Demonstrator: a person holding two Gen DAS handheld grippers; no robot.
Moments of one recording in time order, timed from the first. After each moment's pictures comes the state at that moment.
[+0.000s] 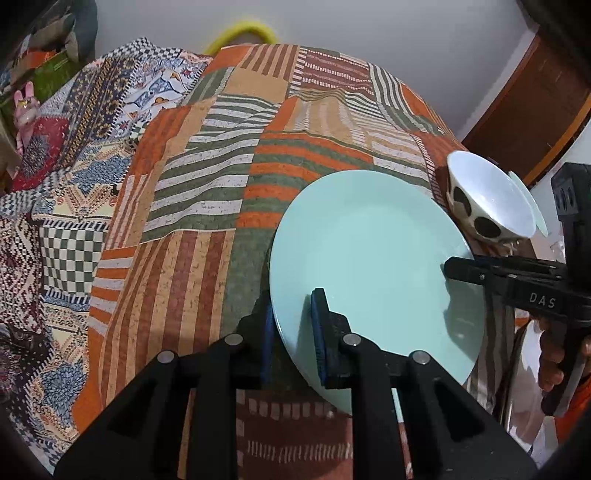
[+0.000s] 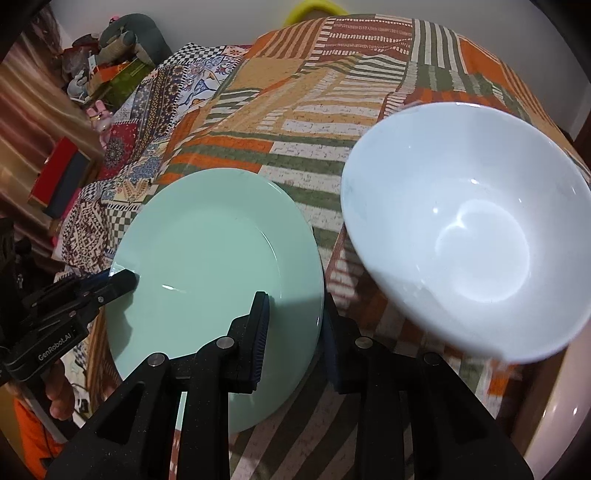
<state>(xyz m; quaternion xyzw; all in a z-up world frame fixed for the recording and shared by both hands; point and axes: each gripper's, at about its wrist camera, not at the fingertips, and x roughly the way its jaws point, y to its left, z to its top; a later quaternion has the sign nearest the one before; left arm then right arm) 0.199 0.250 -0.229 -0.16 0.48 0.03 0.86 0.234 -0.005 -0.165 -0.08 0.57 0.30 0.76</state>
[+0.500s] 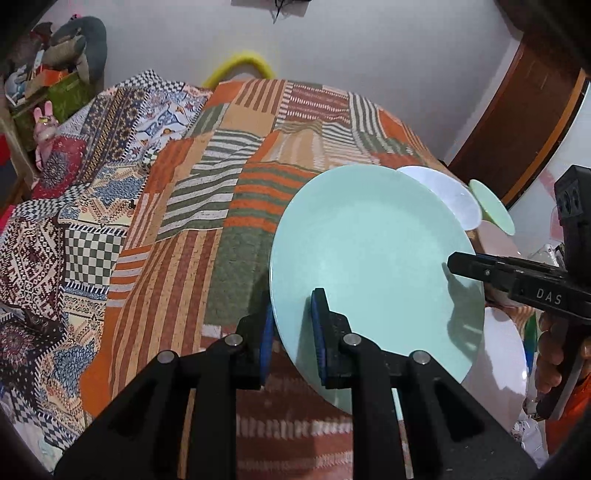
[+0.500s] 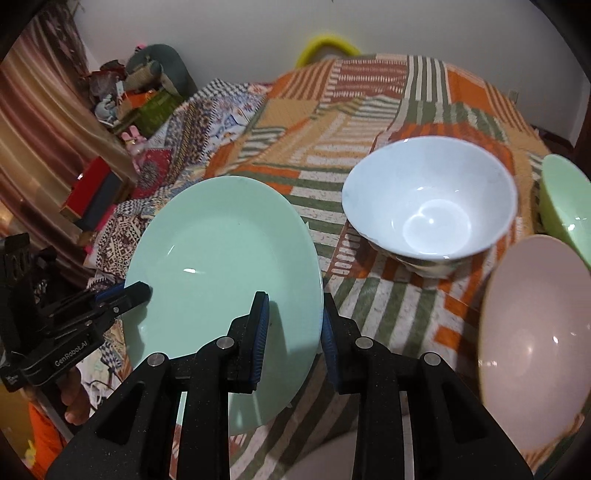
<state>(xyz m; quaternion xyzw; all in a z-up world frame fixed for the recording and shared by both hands) 0.138 0.213 -0.169 -0.16 0.43 0.04 0.89 0.190 -0.039 -0.108 -0.05 0.51 0.32 0.80</state>
